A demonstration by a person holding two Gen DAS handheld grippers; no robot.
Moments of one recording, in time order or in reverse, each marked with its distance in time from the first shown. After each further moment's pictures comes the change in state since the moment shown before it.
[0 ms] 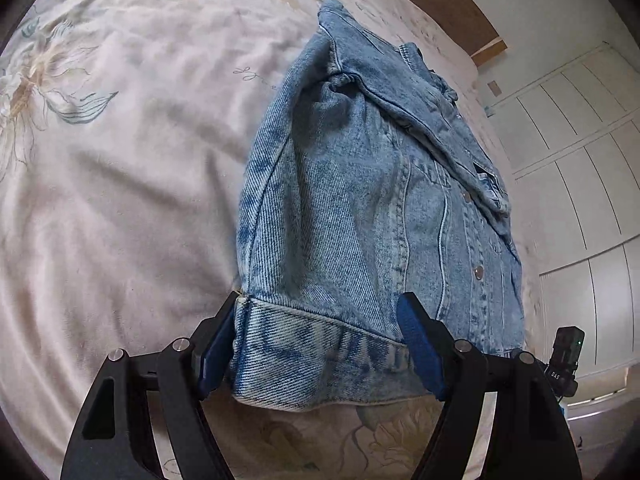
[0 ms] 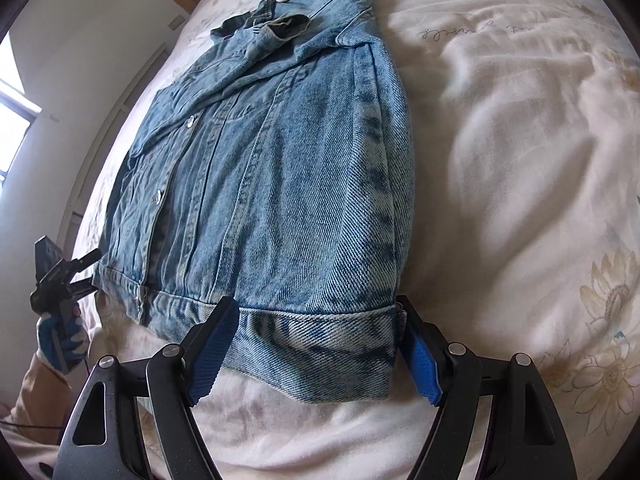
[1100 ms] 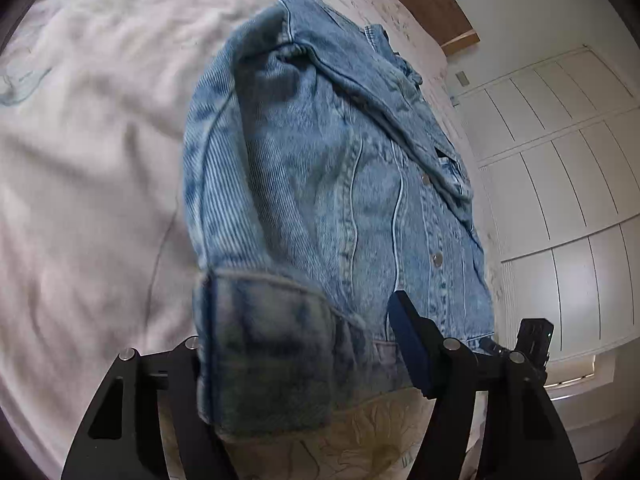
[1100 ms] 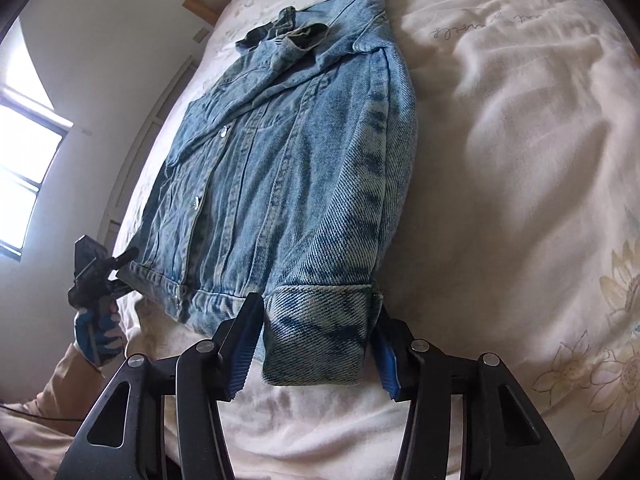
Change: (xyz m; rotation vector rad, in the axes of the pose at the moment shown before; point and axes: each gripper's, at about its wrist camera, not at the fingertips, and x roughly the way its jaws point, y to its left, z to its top) left arm 0.017 -0.013 -0.004 -0.015 0.056 -0.158; right arm -0.010 -0.008 -0.004 0.023 -0.021 0.157
